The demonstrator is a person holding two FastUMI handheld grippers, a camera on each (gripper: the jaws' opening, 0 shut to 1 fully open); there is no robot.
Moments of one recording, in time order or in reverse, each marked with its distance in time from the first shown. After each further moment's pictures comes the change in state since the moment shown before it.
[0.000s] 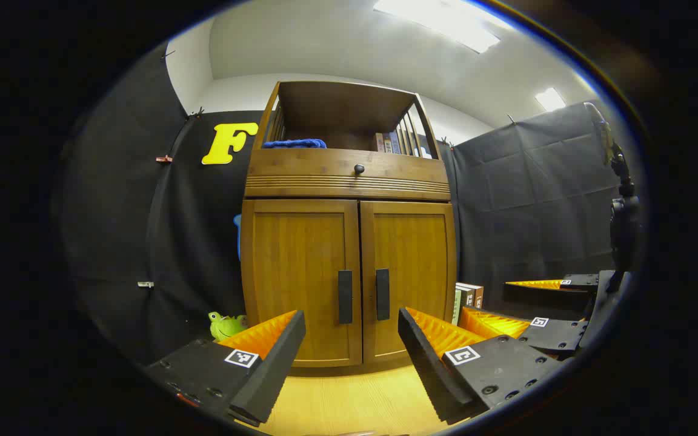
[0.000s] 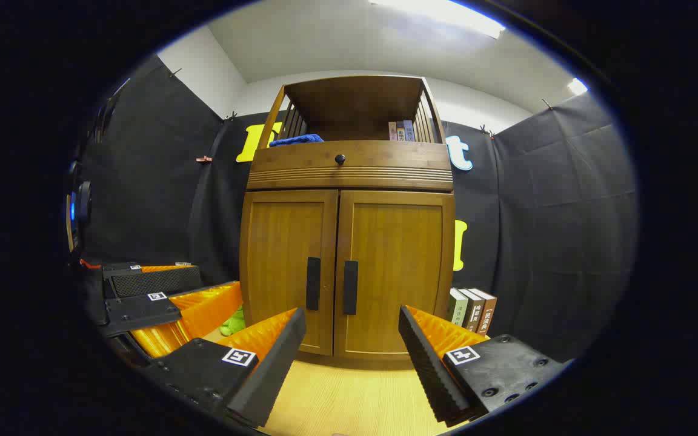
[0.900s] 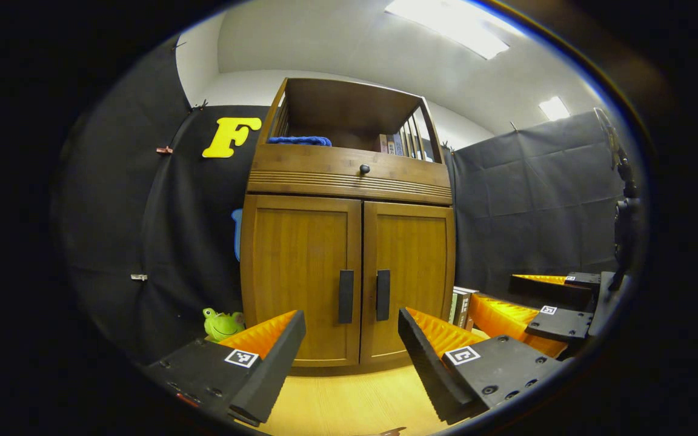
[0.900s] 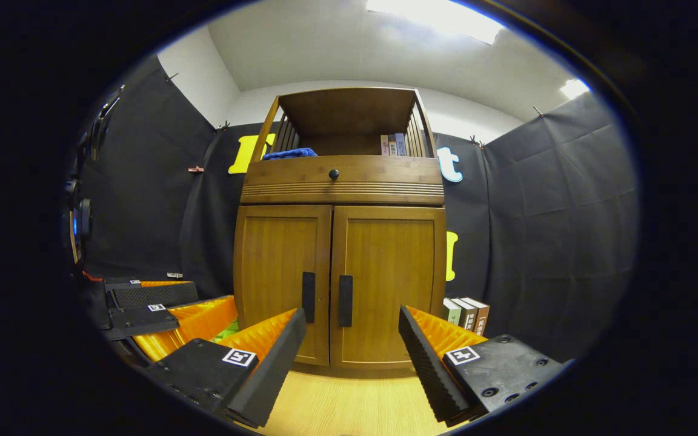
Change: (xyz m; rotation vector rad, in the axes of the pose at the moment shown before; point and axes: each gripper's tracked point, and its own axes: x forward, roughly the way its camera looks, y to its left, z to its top) left arm -0.001 0.010 0.001 -0.042 -0.001 -0.039; right arm -0.001 -0.002 0.016 0.002 -0.061 -0.053
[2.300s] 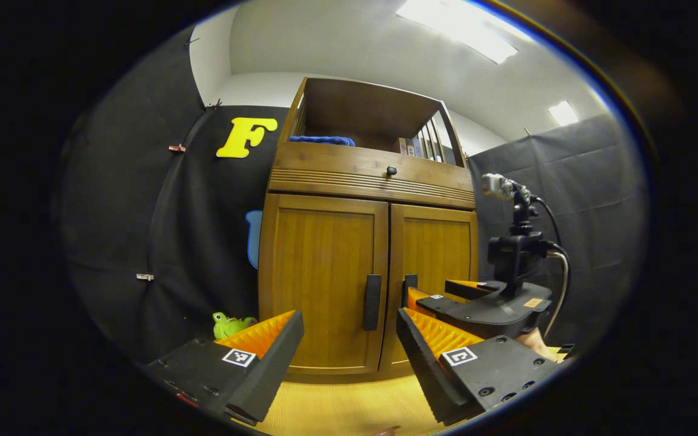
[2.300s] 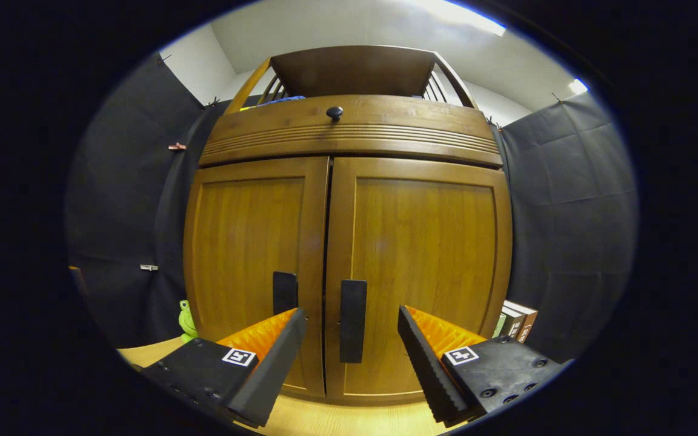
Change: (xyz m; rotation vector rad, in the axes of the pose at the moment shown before) left arm 0.023 0.043 -0.007 -0.018 -0.030 0.051; right arm 0.204 0.013 -0.073 -0.020 0.058 -0.010
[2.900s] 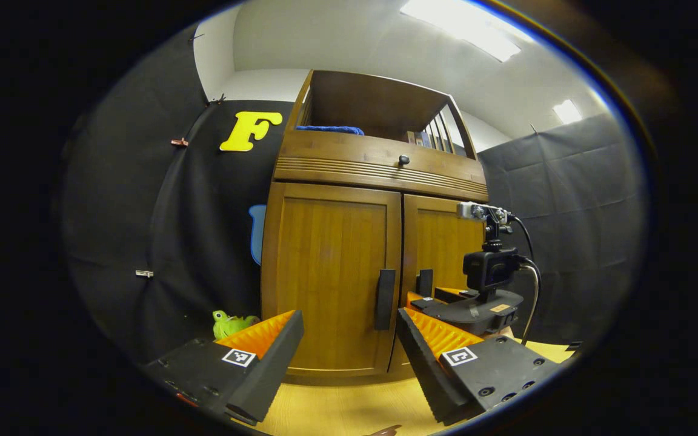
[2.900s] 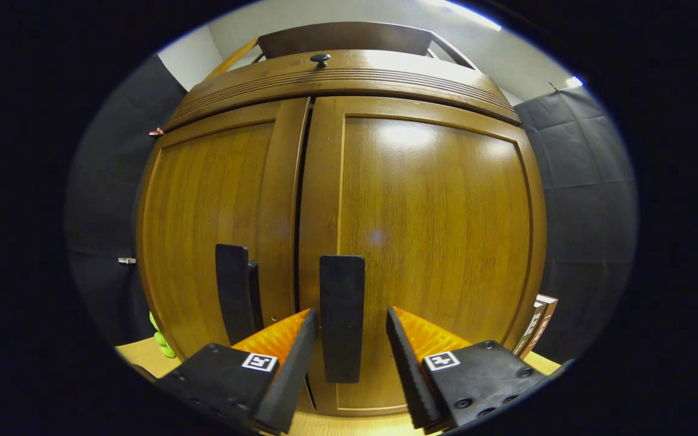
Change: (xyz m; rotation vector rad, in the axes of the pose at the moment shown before) left arm 0.028 0.019 -0.020 0.009 0.013 0.020; right arm 0.073 -0.011 -0.044 0.009 0.035 -0.049
